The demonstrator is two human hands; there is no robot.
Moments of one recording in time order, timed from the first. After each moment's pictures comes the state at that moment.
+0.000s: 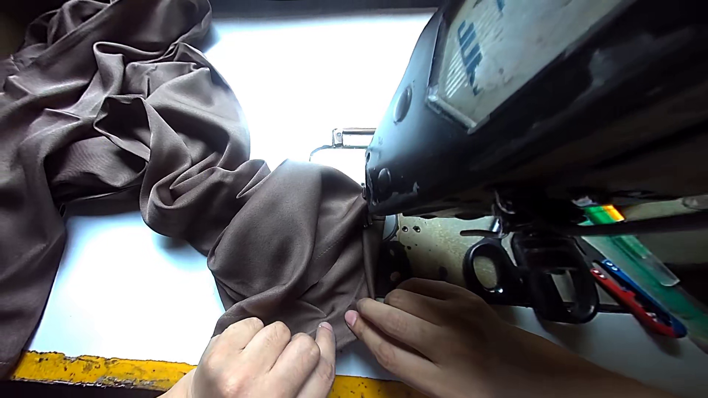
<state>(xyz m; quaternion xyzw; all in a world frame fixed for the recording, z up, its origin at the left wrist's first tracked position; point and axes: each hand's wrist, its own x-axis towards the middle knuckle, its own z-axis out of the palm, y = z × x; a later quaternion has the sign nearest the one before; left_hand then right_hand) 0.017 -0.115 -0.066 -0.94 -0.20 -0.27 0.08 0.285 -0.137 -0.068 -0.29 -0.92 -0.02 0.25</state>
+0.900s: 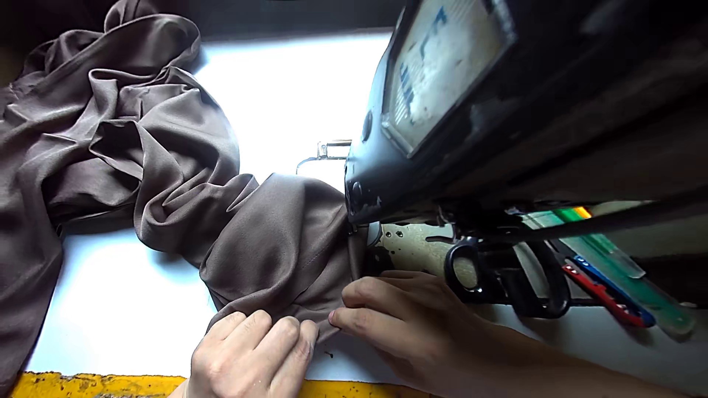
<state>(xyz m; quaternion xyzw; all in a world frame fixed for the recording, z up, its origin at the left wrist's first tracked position) 0.022 -0.110 -0.074 -0.91 -0.27 -0.30 0.06 0.279 -0.128 -0.071 -0.35 -0.89 0.09 0.29</state>
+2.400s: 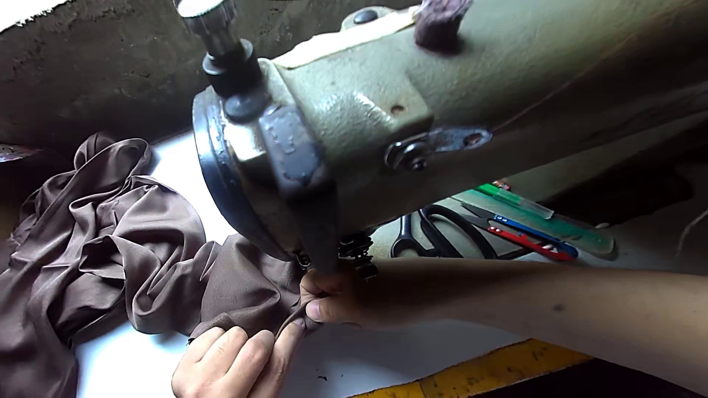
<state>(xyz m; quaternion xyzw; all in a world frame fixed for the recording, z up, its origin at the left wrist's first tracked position) 0.031 -0.058 -0.046 -0.92 -0.14 -0.33 0.13 0.280 -0.089 0.000 -0.51 -0.56 0.64 0.14</state>
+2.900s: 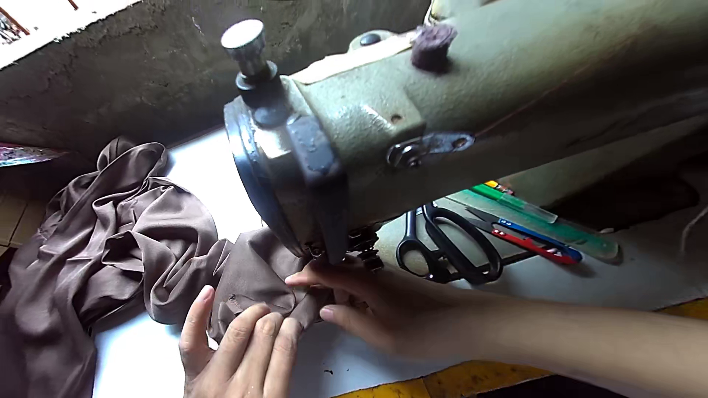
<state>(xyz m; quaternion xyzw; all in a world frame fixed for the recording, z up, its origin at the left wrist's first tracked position) 0.037 -0.086 -0.015 -0.93 -0.25 -0.22 0.14 0.278 -0.120 -0.029 -0.51 -0.75 0.32 0.27</state>
